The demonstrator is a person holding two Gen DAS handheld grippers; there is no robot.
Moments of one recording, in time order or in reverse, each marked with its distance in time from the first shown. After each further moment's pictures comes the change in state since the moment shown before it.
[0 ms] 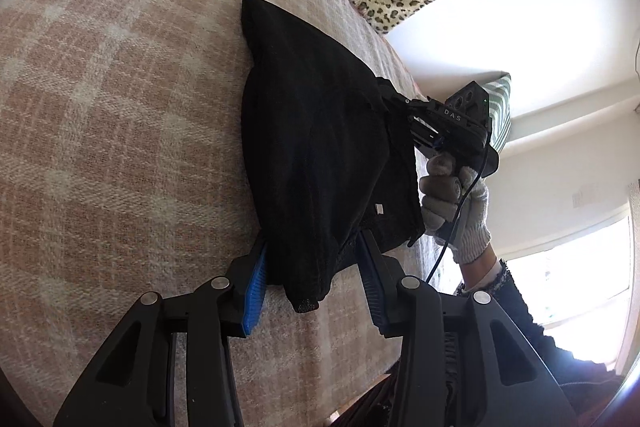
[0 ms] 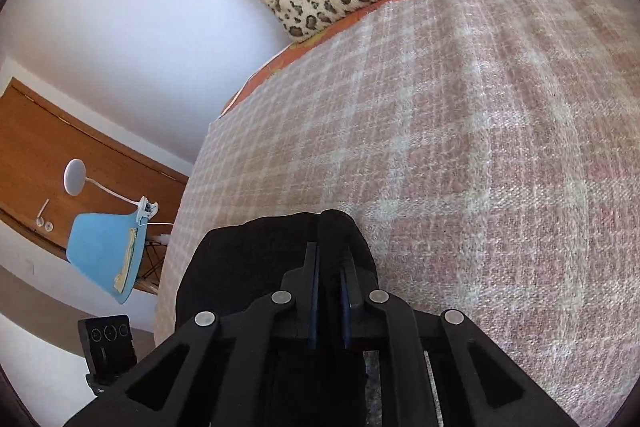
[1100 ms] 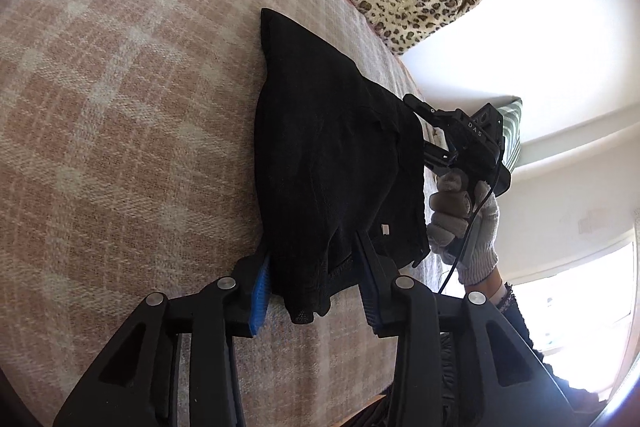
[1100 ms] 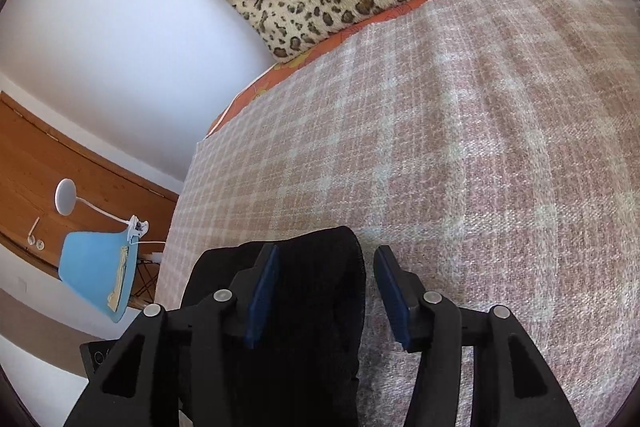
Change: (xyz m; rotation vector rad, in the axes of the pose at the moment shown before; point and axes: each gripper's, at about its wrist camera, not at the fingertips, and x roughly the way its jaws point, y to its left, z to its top) left arm 0.000 0.000 -0.004 -0.078 -0.069 0.031; right arm -0.009 -0.001 0.010 0.039 -0.049 -0.050
